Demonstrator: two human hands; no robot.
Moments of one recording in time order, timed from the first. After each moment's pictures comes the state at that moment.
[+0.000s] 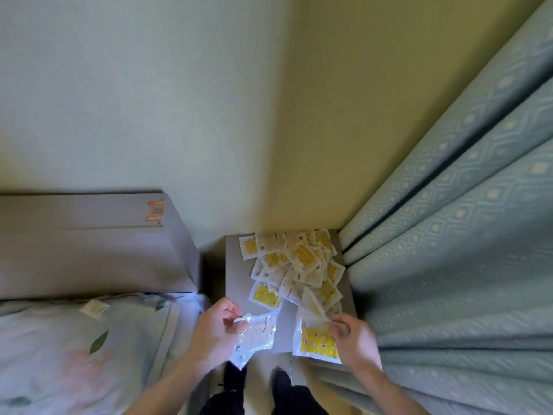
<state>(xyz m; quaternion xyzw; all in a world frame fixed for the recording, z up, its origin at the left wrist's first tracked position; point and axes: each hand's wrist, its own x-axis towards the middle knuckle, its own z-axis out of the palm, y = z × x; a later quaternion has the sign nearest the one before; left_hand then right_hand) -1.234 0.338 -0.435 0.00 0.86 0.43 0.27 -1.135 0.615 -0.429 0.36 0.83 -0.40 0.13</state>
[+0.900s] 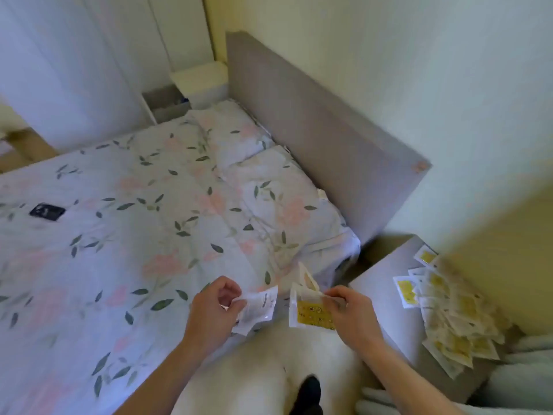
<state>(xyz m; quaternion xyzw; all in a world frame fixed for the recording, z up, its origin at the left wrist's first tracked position) -0.731 0.253 -0.330 -0.45 0.77 0.44 -0.12 -0.941 0.447 -0.354 -0.26 0.86 -0.35 0.26</state>
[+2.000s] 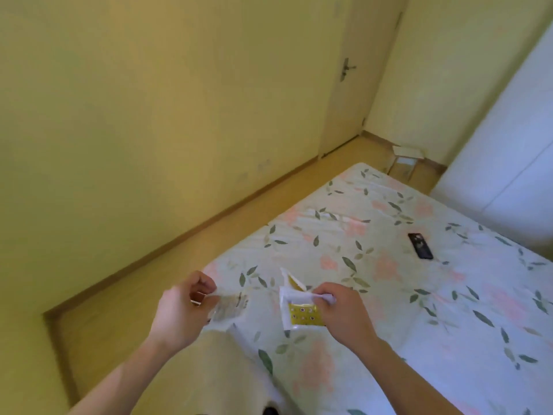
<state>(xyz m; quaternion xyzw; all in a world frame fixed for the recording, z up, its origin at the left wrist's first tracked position) 0.094 0.148 -0.272 -0.82 0.33 0.21 -0.42 -0.148 -0.048 -0.302 -0.82 0.43 -0.12 0.36</state>
